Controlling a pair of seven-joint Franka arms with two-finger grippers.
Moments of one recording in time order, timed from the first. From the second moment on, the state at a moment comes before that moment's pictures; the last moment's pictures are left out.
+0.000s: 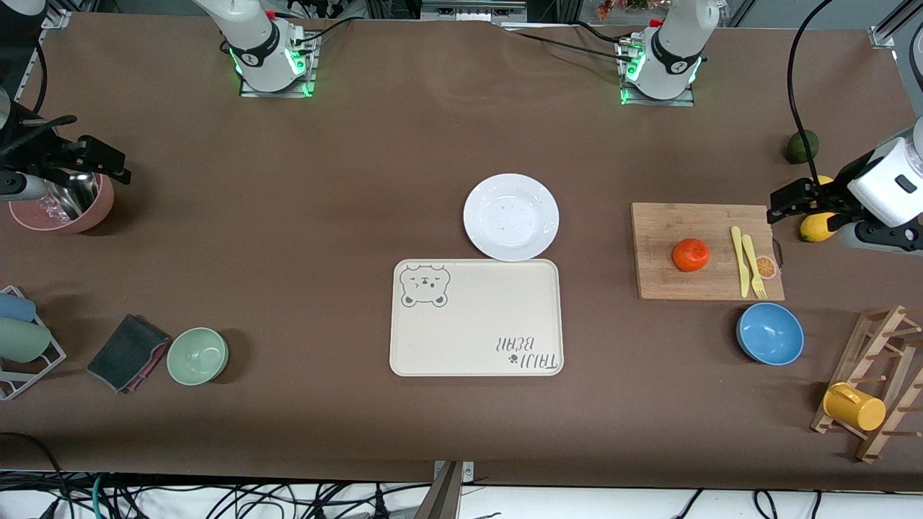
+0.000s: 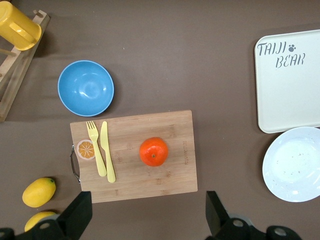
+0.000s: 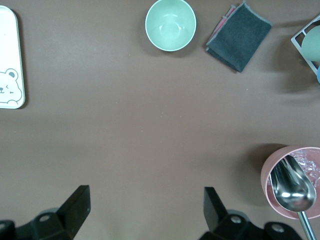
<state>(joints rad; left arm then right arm) 0.10 0.14 -0.10 -1.54 -0.02 1.63 0.10 0.04 0.00 -0.08 -1.67 0.01 1.62 -0.09</state>
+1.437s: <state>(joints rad) 0.10 0.15 -0.10 -1.55 -0.02 1.63 0.10 0.04 0.00 -0.10 -1.67 0.01 1.62 -0.09</state>
